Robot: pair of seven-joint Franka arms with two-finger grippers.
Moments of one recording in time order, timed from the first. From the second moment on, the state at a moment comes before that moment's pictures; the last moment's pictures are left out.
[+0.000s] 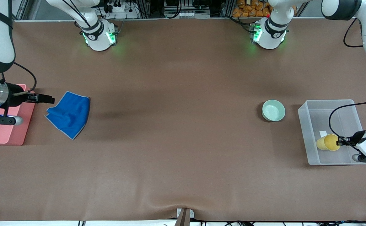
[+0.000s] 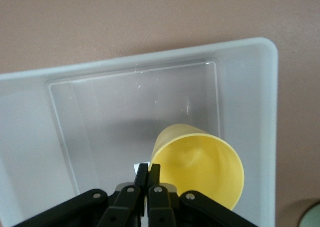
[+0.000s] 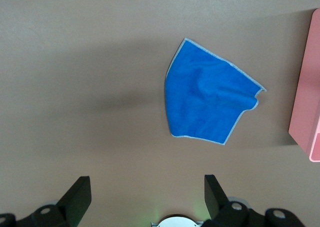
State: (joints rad) left arm 0.23 0.72 0.04 -1.38 -0.03 2.03 0.42; right arm 0.01 0.23 -0.07 -1.52 0.07 1.47 0.03
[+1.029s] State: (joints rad) left arm 0.22 0.76 0.04 -1.37 -0.03 2.12 0.43; right arm 0.00 0.25 -0.07 -1.53 0.07 1.47 0.03
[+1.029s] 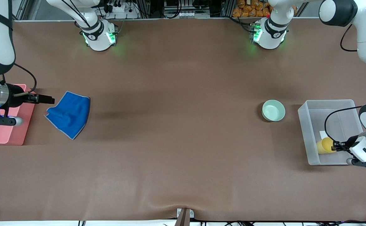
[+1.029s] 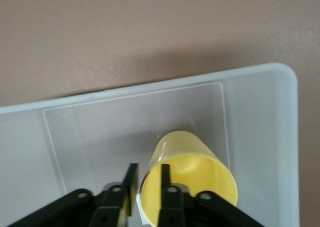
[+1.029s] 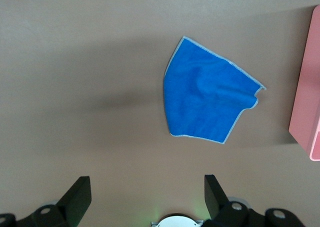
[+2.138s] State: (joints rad) left arm 0.09 0.50 -0.03 -1.37 -0.03 1.76 0.17; right arm -0.30 0.45 -0.08 -1.70 -0.01 1.76 -0.11
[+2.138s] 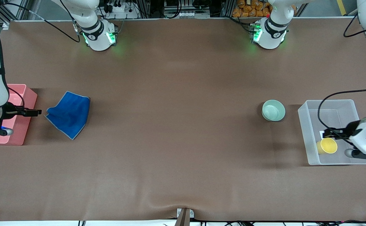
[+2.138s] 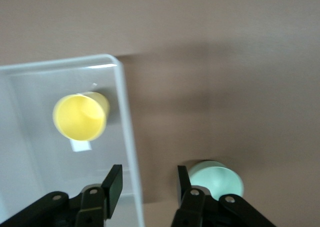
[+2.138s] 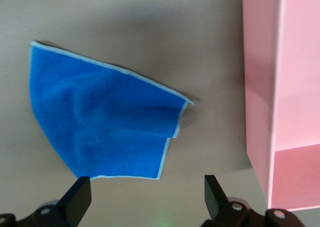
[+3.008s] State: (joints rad) left arm 0.03 0.39 -0.08 -1.84 -0.03 2.10 -0.01; right arm -0.33 0.48 -0.08 -1.92 0.00 2.00 -0.11
